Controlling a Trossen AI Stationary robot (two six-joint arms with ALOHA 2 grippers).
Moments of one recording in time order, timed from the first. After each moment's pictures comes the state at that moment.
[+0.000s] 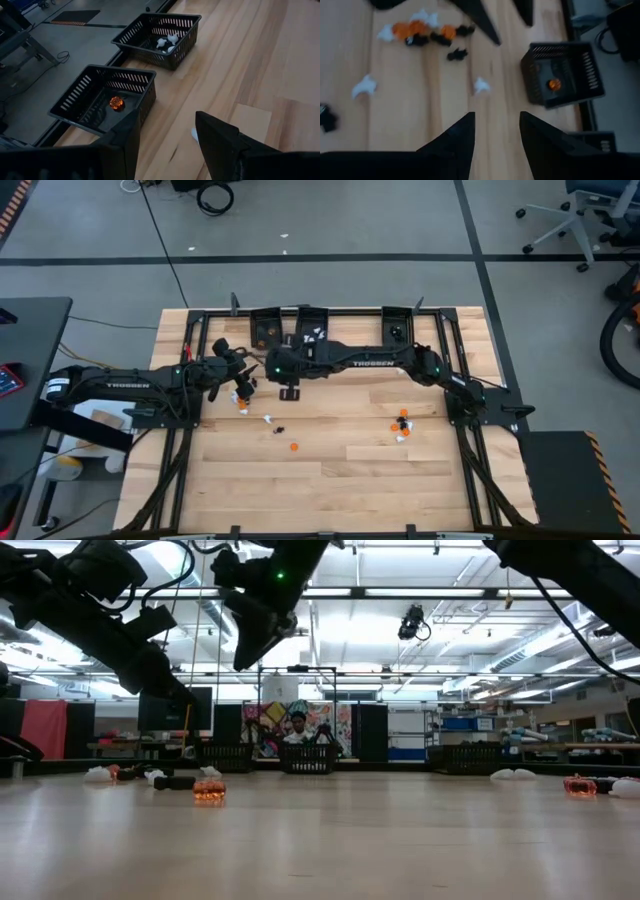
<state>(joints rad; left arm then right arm) 0.17 0.71 0.26 -0.06 -0.49 0.06 -0.02 2.34 2.33 -0.95 0.35 -0.14</state>
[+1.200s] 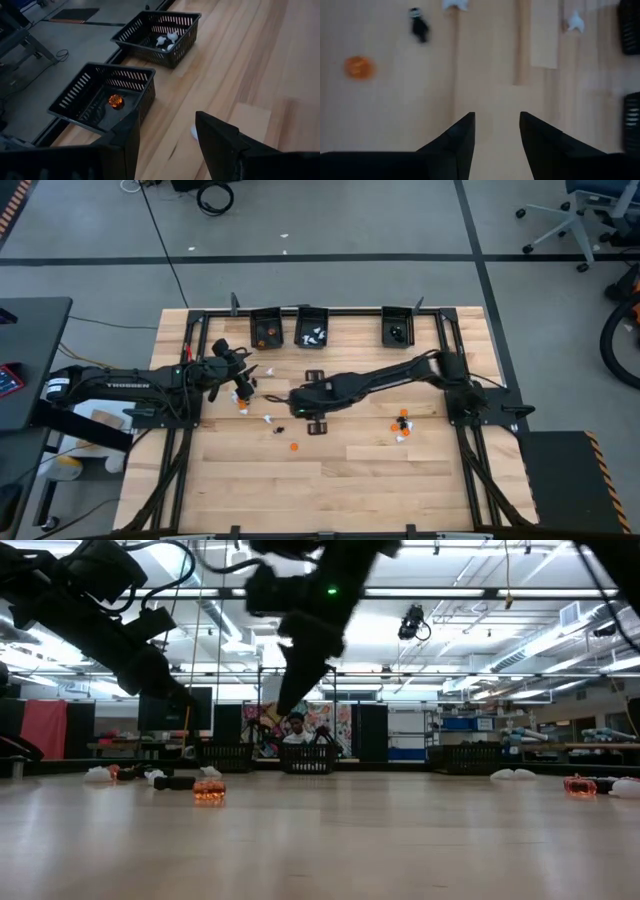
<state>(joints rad) 0.16 0.71 0.26 -0.07 -0.49 0.05 0.12 2.10 1.70 -0.71 0.27 -0.03</state>
